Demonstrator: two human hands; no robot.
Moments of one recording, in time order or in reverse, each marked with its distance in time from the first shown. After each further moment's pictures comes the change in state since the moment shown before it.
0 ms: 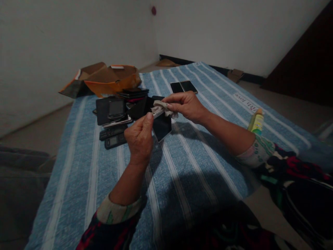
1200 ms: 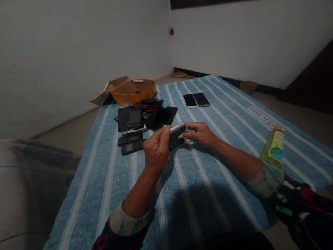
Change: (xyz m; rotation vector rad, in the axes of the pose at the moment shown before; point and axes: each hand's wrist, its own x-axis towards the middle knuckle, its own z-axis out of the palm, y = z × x) left_hand -0.003 0.014 -0.011 0.155 -0.113 0.098; right_hand -0.040 0.045 0.020 0.280 -0.014 0.198
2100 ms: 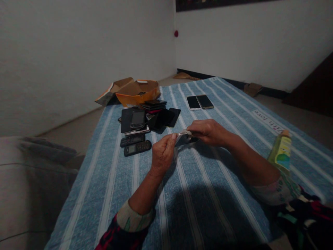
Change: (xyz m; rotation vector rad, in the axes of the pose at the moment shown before) left_hand -0.006 -0.025 0.008 -0.019 -0.108 -0.125; right_hand 0.005 -0.063 -0.018 -1.117 -0.322 -0.328
